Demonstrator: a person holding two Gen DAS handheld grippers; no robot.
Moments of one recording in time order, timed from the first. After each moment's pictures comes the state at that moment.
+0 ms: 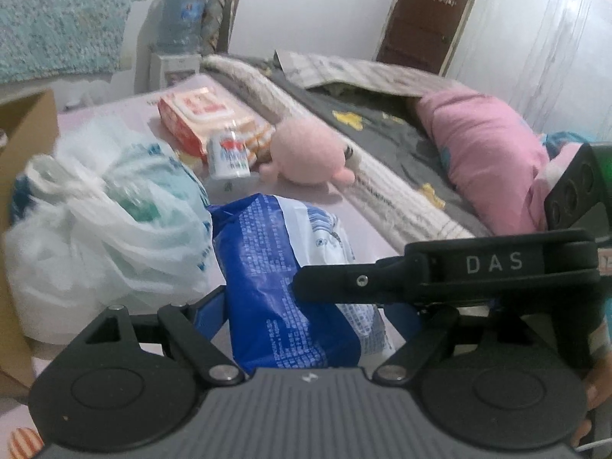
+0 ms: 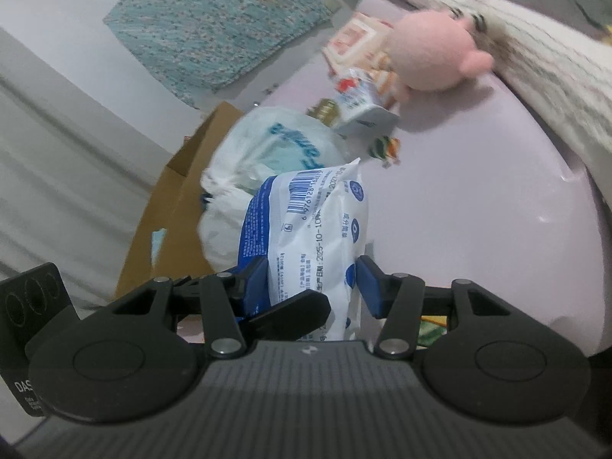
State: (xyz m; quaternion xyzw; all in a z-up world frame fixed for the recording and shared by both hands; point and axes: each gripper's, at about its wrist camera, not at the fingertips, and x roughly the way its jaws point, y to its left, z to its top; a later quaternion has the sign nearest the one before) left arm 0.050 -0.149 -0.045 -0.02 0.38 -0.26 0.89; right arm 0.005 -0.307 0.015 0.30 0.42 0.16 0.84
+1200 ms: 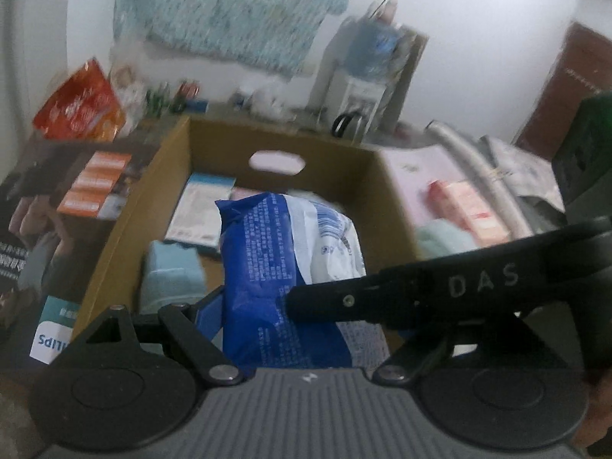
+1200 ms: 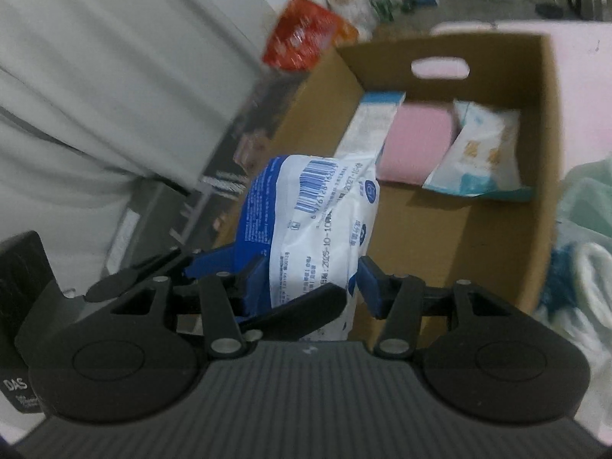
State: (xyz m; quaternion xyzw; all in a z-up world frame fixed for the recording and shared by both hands) left arm 0.151 0.178 0.023 -0.10 0.41 -0.05 0.90; right arm 0.193 0.068 0.086 0.11 0.55 0.33 0.76
